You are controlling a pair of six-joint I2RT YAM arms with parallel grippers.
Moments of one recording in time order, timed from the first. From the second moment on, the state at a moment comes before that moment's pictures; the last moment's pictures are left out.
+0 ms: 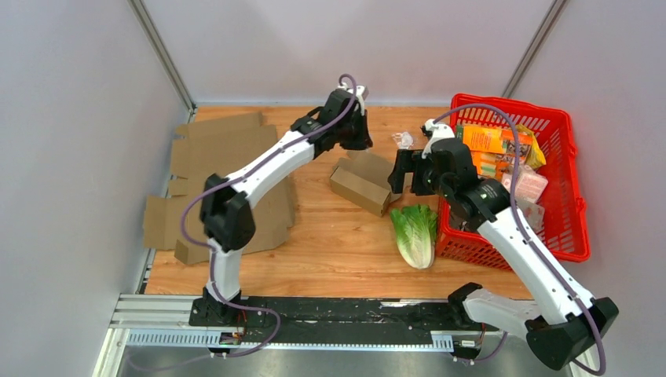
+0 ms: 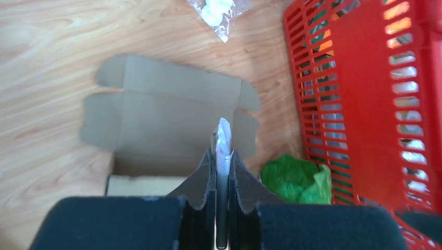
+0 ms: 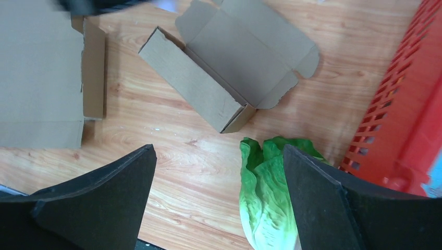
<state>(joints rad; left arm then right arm) -0.70 1.88 1.82 -0.51 0.05 -0.48 0.51 1.10 1.16 -0.69 0.08 0.37</state>
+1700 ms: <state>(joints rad) -0.71 1.36 1.23 -0.57 0.02 -0.35 0.50 1.79 1.40 -0.49 -0.25 0.11</state>
